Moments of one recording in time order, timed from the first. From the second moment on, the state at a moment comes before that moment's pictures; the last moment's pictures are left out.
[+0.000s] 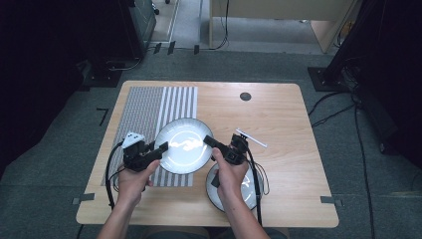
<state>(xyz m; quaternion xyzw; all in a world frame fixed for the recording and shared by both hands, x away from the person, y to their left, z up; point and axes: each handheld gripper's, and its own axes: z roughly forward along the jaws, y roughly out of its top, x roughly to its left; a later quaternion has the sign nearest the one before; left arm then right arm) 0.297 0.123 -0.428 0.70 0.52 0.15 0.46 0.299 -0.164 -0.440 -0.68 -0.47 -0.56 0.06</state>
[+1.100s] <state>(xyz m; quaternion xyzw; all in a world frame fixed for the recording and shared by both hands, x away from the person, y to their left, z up) 0.333 0.190 -0.447 0.65 0.59 0.18 0.44 0.368 -0.082 -0.461 -0.68 -0.51 -0.52 0.08</state>
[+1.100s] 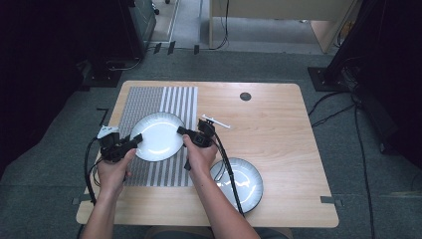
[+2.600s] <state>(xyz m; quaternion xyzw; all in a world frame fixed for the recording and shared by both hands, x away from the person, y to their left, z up) 0.394 0.206 -0.496 0.61 0.66 0.18 0.40 0.438 -0.052 -0.511 -0.68 -0.53 -0.50 0.06</state>
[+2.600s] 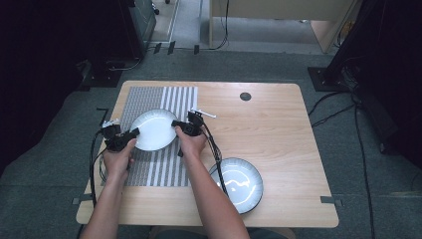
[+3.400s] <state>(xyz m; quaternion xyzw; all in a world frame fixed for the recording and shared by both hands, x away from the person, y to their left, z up) 0.406 0.191 -0.509 0.62 0.66 0.19 0.38 0.450 -0.056 -0.524 -0.68 -0.56 -0.48 0.01</state>
